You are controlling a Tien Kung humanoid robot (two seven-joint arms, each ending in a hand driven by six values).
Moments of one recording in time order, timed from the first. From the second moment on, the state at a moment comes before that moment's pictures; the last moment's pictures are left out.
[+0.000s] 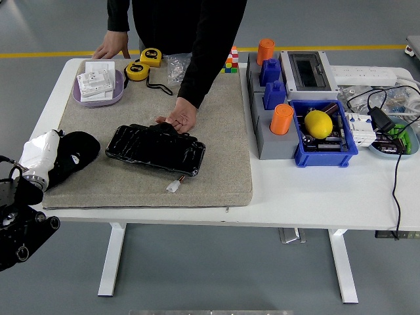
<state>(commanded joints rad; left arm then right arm) -0.45 0.35 -0.82 -0.79 1.77 0.55 0.17 -0.08 -0.27 1.00 0.19 -0.31 0.09 -0.10</state>
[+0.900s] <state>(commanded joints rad) -0.44 0.37 -0.87 -0.83 1.77 0.50 0.15 -0.08 -0.27 1.00 0.19 -0.31 0.09 -0.10</state>
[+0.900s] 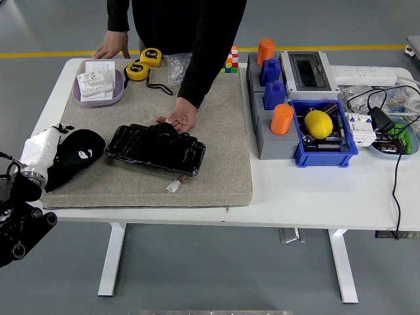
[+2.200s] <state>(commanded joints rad) -0.30 0.50 -0.99 -1.40 1.29 0.54 0.01 -0.09 -0.28 1.00 0.20 -0.32 0.09 -0.10</state>
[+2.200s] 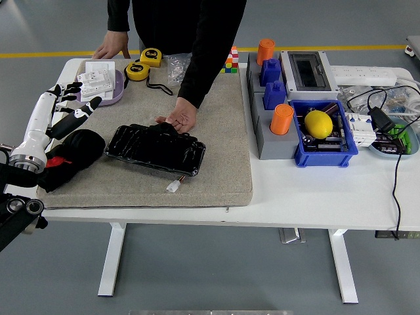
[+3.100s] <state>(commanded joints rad) -0.27 0.50 -1.02 -1.54 0.76 0.44 -0.18 -0.09 -0.27 1.01 0.19 -0.32 0.09 -0.10</state>
